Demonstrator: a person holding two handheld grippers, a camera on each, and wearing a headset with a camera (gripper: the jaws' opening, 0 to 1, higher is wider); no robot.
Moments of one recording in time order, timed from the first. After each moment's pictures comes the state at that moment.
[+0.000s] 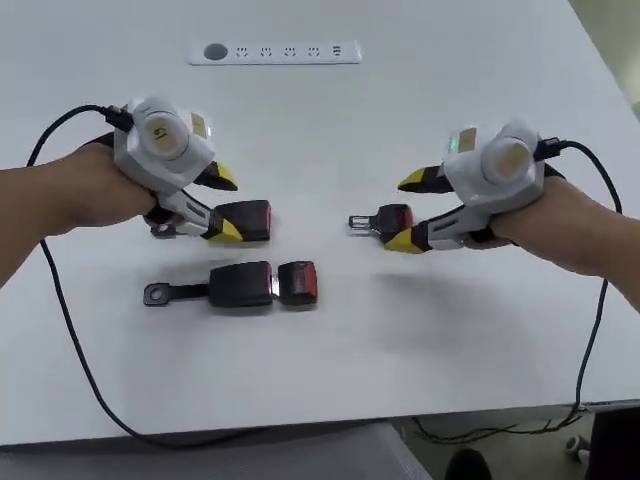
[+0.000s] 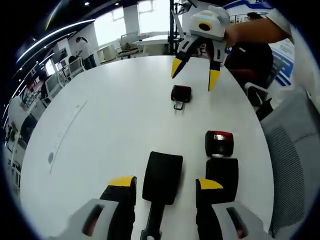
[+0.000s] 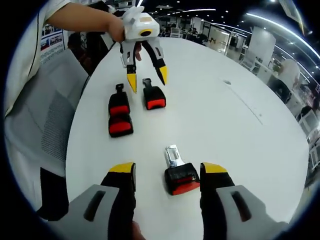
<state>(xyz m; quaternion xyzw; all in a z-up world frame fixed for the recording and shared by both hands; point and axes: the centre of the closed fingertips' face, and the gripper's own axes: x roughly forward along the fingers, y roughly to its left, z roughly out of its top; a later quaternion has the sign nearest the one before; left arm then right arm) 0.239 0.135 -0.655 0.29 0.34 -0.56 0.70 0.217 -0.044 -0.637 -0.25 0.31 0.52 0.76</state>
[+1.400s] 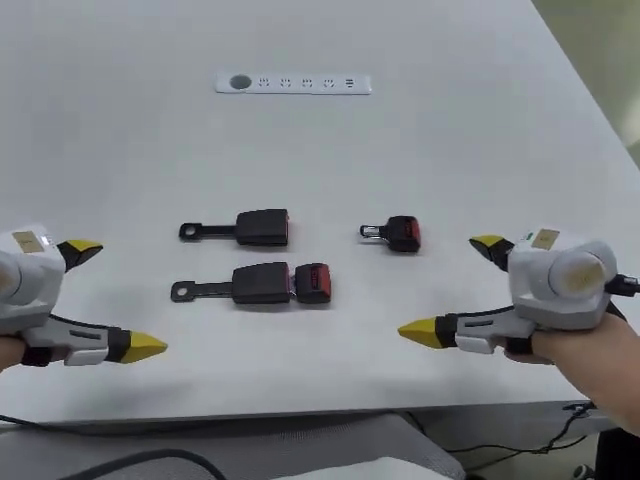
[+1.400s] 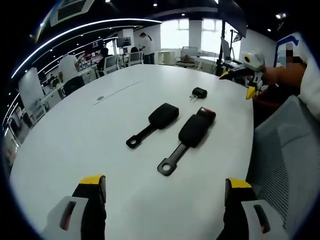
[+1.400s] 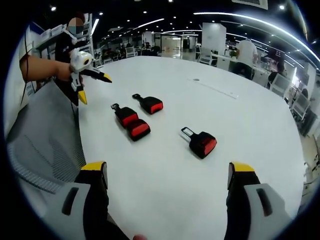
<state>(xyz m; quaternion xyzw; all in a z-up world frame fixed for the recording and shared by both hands) 0.130 0.267 -0.636 0.16 0.34 -0.38 0.84 0.134 -0.071 -0.619 -0.14 0.30 0.38 0.87</state>
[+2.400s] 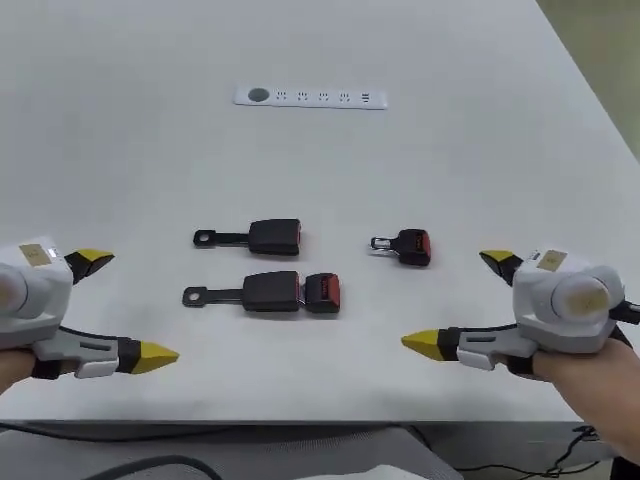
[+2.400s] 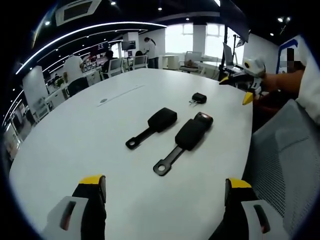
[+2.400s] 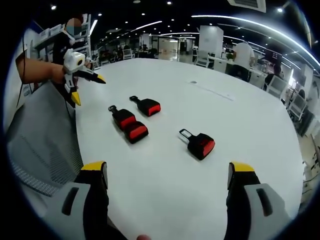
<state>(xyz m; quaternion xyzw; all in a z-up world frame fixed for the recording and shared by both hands) 0.121 0.263 -0.626 0.15 0.33 -0.37 0.86 0.138 -0.074 -0.619 -0.12 0.29 0.37 0.88</state>
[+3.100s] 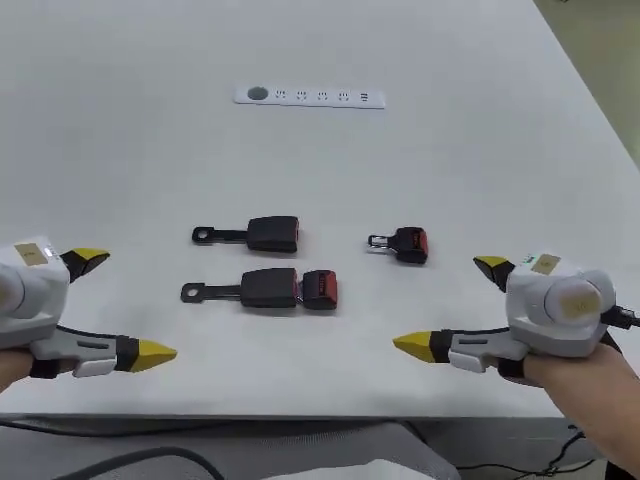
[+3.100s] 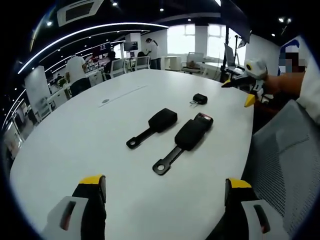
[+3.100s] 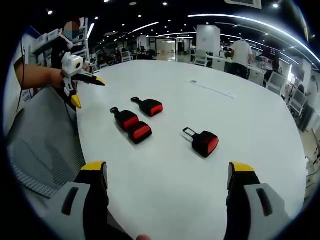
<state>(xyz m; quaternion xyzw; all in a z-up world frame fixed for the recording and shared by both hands) 0.114 0.263 -0.624 0.14 0.33 -0.36 0.86 0.130 -0.068 -0.620 -0.11 0.29 0.37 0.88</state>
